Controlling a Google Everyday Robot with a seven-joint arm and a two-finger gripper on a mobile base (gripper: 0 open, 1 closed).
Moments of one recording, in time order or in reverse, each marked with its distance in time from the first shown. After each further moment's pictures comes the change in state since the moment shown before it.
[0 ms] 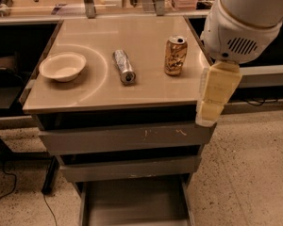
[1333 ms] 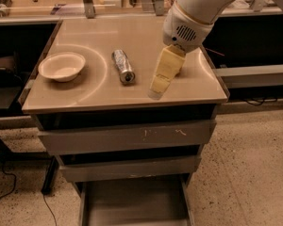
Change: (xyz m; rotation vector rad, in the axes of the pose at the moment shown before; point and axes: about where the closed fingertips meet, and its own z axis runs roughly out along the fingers) arm -0.076 -0.055 0.069 -0.206 -0.215 0.109
